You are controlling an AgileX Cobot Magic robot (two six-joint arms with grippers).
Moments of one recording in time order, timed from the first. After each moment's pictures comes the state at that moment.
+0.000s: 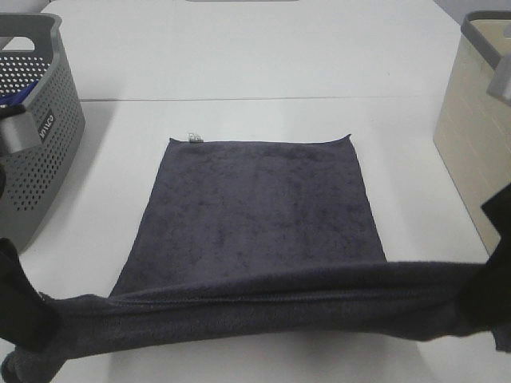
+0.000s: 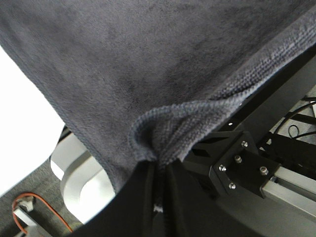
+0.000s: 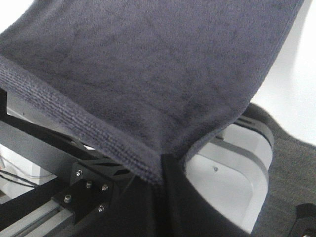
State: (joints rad) left arm -0.33 1.25 -0.76 -0.59 1.15 0.32; right arm 0.29 1.02 -0.74 0.46 1.18 0.00
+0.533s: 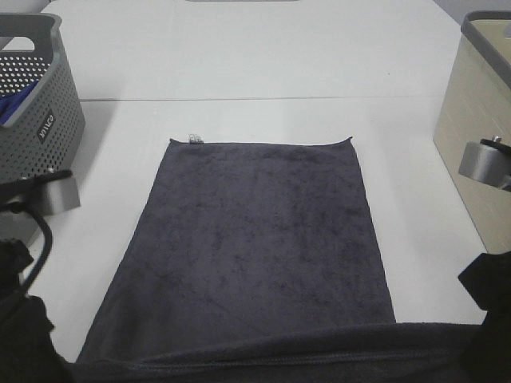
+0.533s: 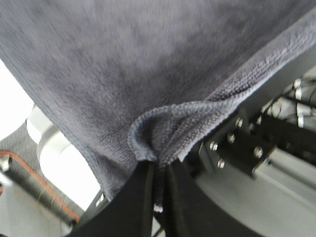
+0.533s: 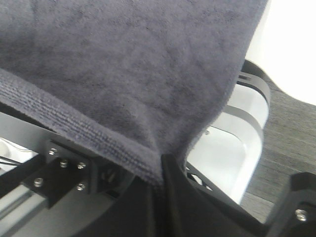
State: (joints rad) left arm -0.45 1.37 -0.72 -0.60 1.14 0.28; right arm 0.28 1.10 -0.63 0.44 1.17 -0.01
